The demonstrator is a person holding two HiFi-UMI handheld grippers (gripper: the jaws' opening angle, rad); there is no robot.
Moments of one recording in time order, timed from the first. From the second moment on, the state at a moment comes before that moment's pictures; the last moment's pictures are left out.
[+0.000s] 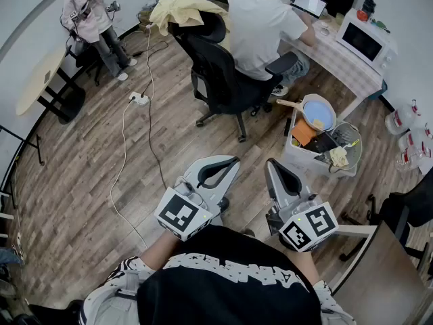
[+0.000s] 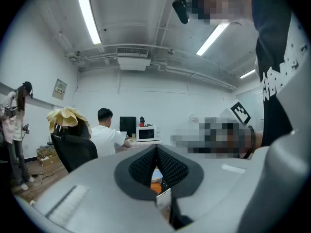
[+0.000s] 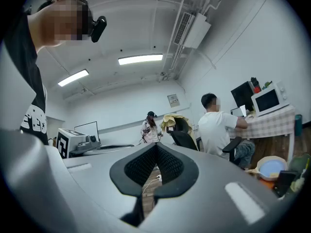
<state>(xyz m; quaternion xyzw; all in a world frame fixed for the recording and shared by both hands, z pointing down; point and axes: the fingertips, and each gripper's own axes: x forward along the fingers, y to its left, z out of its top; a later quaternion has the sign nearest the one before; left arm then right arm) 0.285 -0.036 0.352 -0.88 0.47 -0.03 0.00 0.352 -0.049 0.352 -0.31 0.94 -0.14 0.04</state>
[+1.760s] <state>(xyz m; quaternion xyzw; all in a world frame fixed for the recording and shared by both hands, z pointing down) 0.108 -0.174 0.356 -0.88 0.48 -0.01 0.00 0.193 -0.185 0.350 -0.30 0.94 -0.14 0.02</state>
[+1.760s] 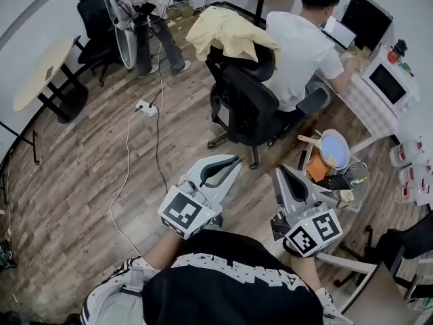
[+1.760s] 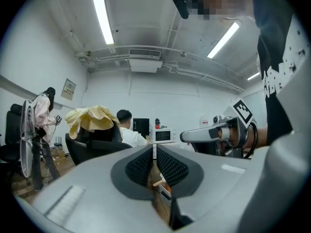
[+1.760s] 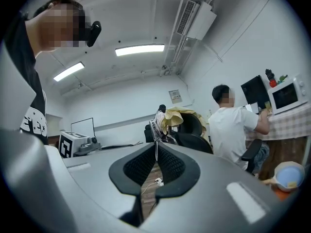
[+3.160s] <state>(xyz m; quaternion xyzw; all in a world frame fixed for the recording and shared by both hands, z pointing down) -0.008 -0.245 0.354 -0.86 0.51 -0.02 0.02 0.107 -0.271 0.342 -0.34 0.93 -0.11 0.03</state>
